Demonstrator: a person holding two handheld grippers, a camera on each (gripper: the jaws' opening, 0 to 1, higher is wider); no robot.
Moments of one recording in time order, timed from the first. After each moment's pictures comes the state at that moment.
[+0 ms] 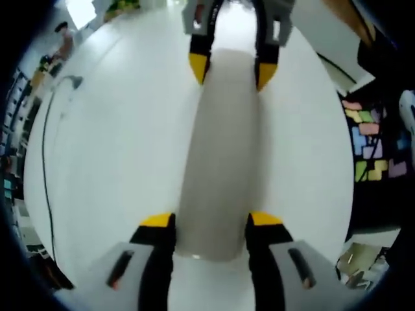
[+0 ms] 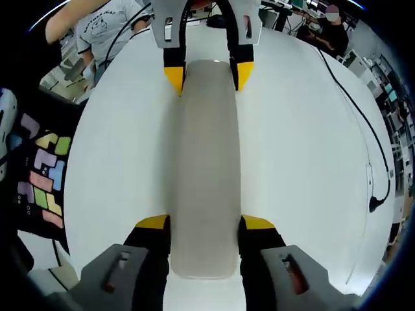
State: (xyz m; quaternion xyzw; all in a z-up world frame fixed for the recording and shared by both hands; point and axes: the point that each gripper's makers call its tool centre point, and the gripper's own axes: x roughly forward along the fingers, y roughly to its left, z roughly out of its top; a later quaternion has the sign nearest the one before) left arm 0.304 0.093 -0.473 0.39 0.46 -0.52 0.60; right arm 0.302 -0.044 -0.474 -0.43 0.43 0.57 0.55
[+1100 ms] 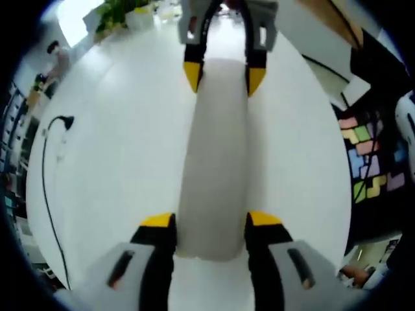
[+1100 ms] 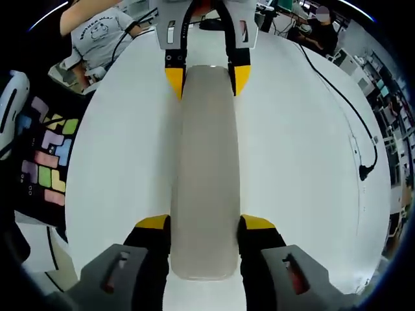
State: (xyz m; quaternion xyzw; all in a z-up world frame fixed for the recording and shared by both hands) left arm 0.314 0.023 -0.458 0.39 0.42 -0.56 0.60; right arm 0.308 -0.111 -0.458 -0.42 0.41 0.56 0.58
